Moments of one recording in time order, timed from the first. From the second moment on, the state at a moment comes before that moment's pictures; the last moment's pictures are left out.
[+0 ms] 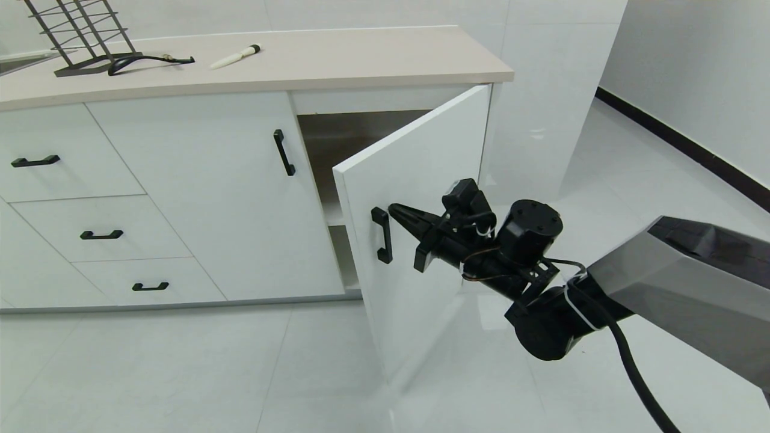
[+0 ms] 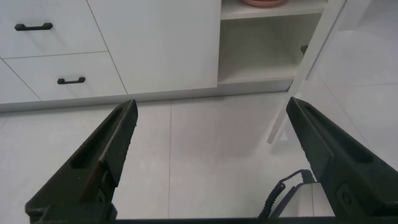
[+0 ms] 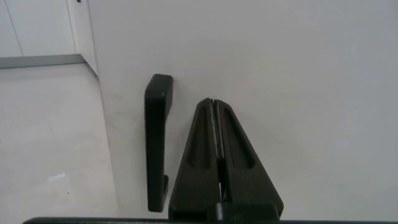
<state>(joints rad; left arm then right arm) 0.00 0.00 0.00 0.00 -0.02 0.02 0.65 2.28 -1.21 -1.42 0.37 -0.18</state>
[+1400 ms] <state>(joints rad) 0.00 0.00 0.00 0.00 -0.02 0.02 0.70 2.14 -1.02 -1.43 0.37 -0.18</state>
